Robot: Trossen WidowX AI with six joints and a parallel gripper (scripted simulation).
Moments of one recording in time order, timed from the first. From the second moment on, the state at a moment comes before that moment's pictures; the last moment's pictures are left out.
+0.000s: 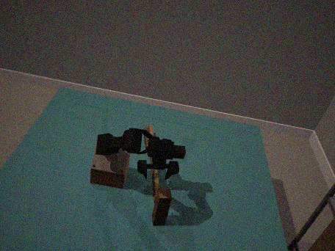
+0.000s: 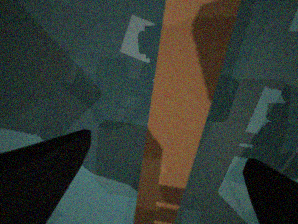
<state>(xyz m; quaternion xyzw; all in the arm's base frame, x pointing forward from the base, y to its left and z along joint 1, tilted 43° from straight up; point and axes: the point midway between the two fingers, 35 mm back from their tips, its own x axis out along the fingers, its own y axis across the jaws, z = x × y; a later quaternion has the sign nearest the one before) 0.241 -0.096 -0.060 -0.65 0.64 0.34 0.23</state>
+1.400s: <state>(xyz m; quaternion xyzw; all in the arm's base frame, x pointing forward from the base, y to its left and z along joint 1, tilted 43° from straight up) 0.237 -0.107 -0.072 -0.65 0.64 0.34 0.23</state>
